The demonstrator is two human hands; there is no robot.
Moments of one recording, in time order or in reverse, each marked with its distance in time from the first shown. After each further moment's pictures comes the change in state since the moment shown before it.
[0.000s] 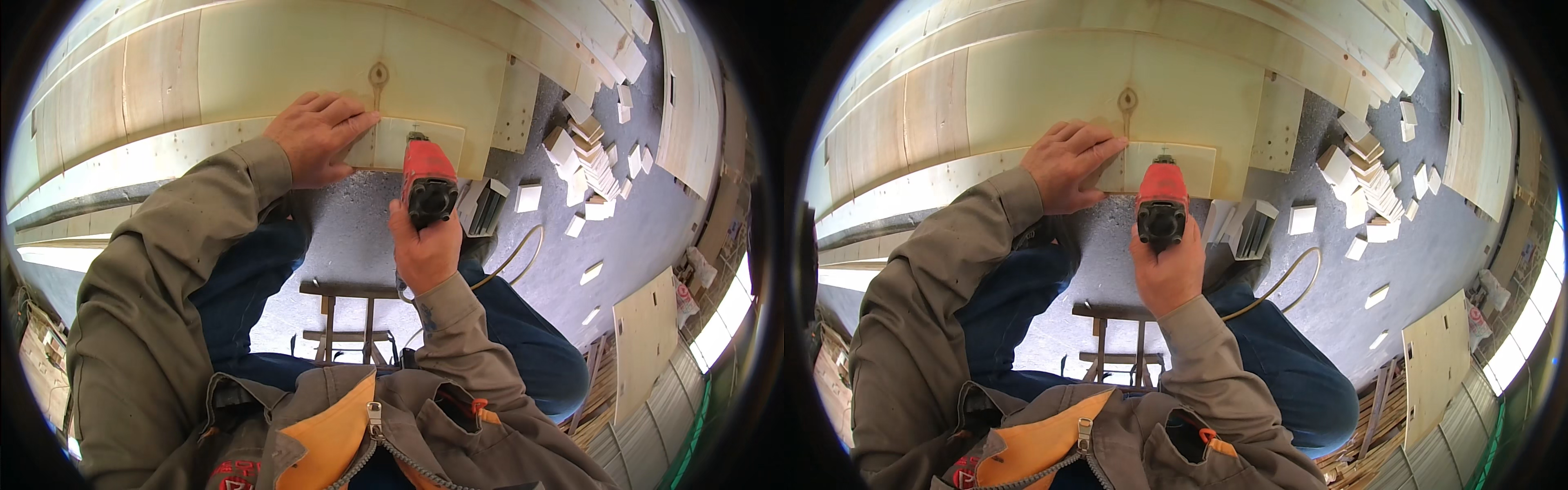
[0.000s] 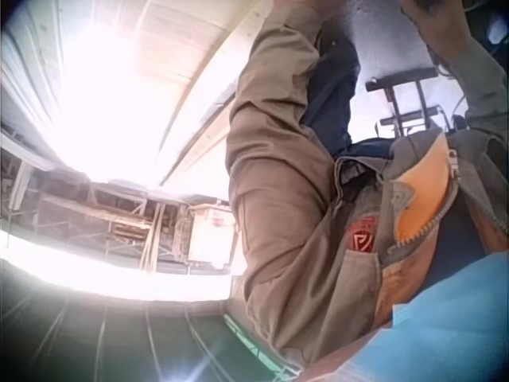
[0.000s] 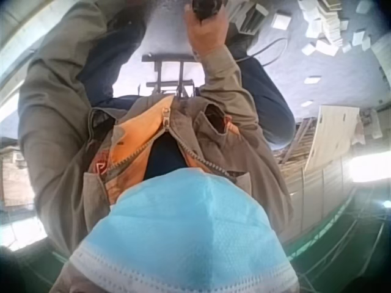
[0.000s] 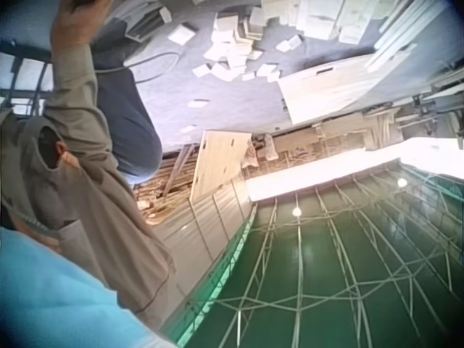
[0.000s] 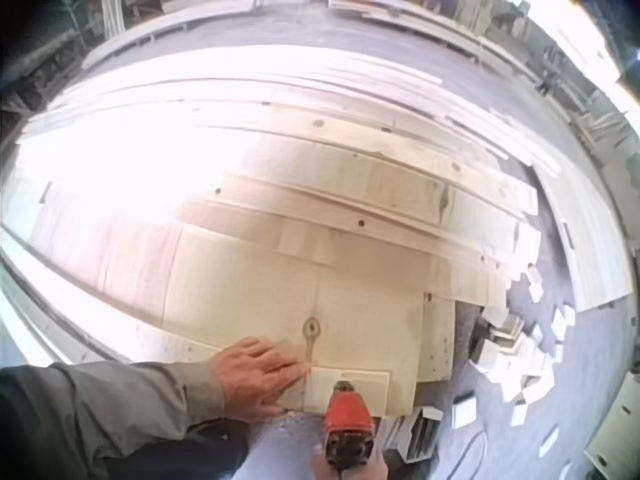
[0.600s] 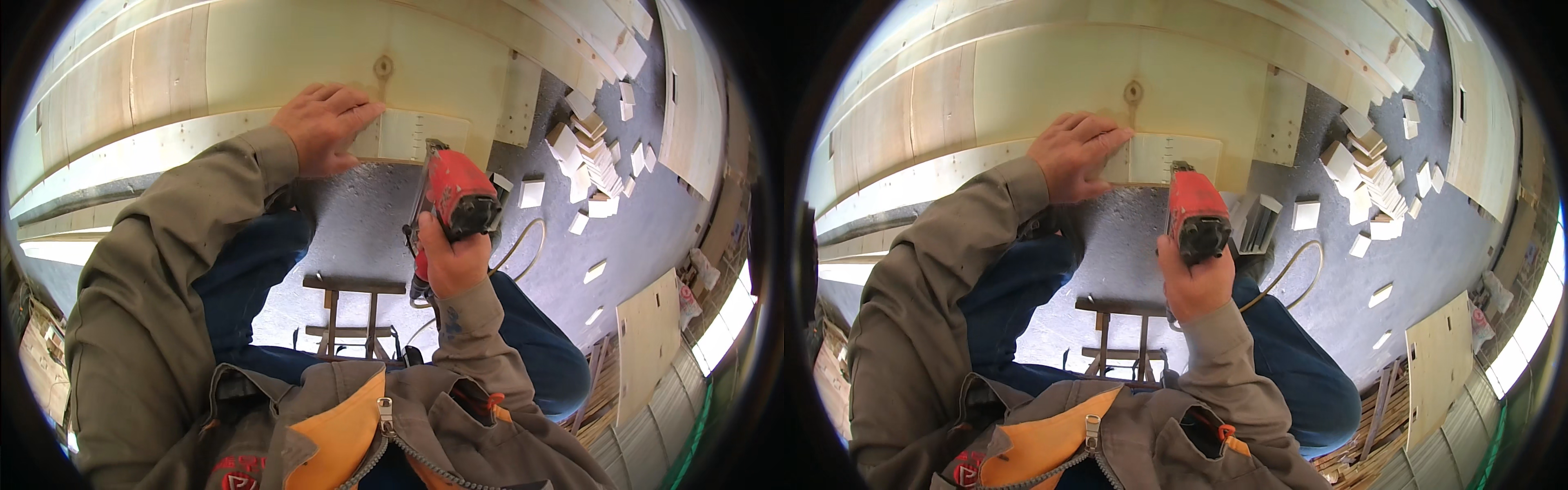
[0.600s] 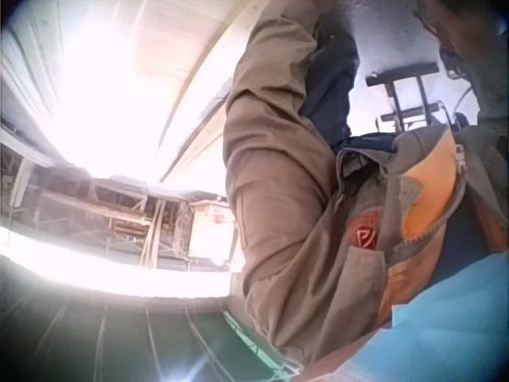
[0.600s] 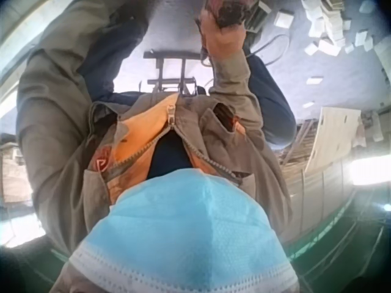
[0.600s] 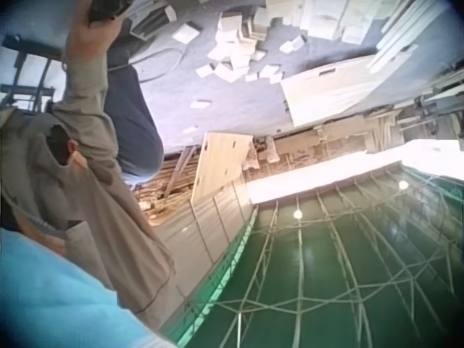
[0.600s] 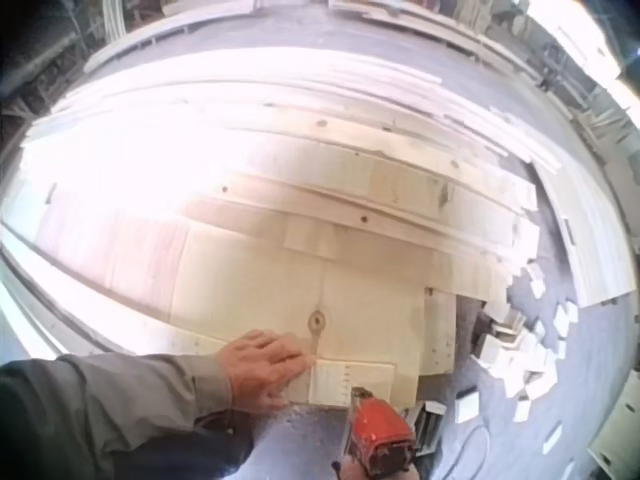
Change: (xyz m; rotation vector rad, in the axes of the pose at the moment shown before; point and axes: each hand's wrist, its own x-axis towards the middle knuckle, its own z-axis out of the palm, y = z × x) left_hand -0.001 0.002 0.000 0.005 0.028 0.013; right_hand -0.023 -0.013 -0.036 0.356 -0.074 0.183
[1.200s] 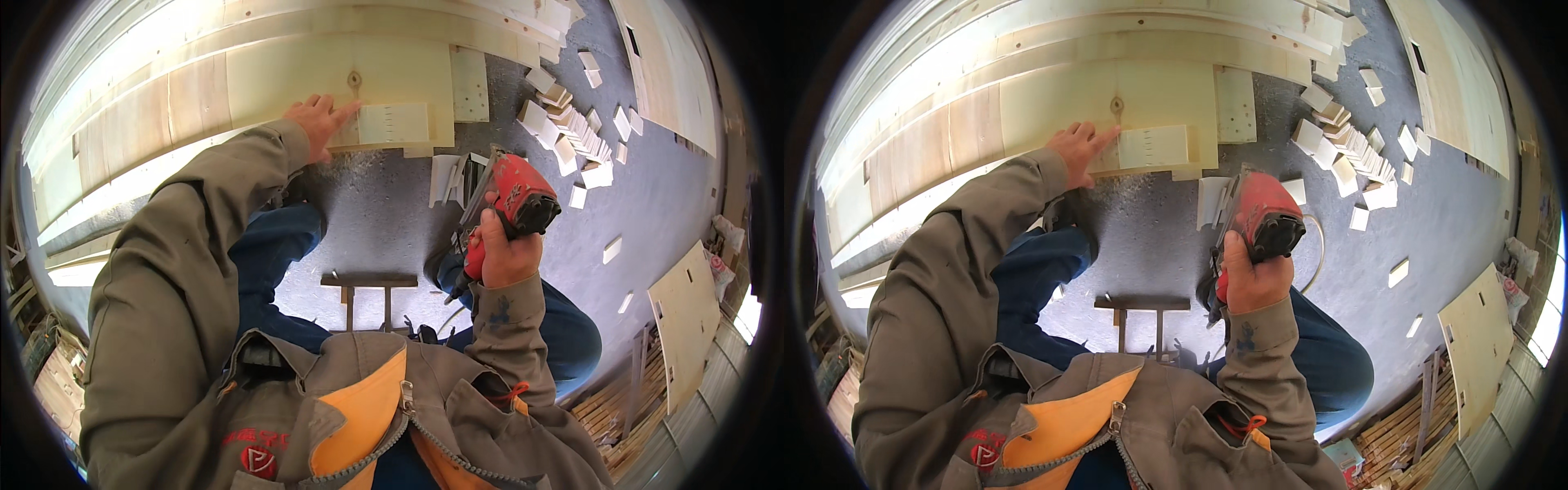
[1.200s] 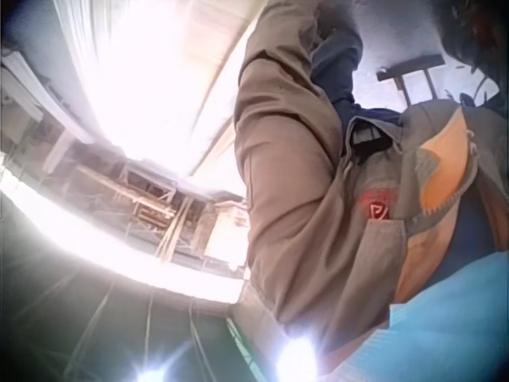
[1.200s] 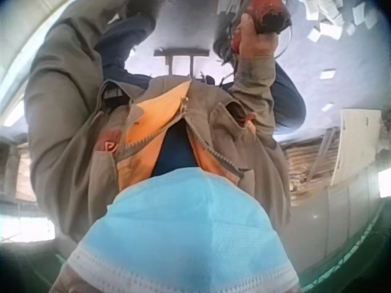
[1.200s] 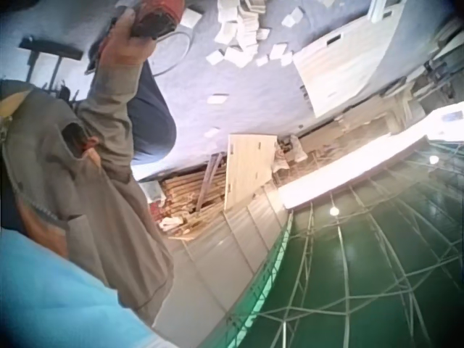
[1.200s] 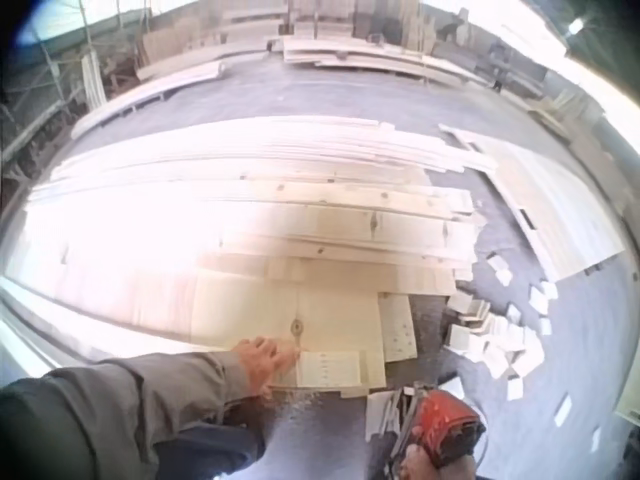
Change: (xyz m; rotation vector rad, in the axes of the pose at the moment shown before) left_hand 0.017 0.038 -0.034 0.266 -0.397 -0.187; right_hand -0.090 -0.047 -0.092 -0.060 0.212 -0.203
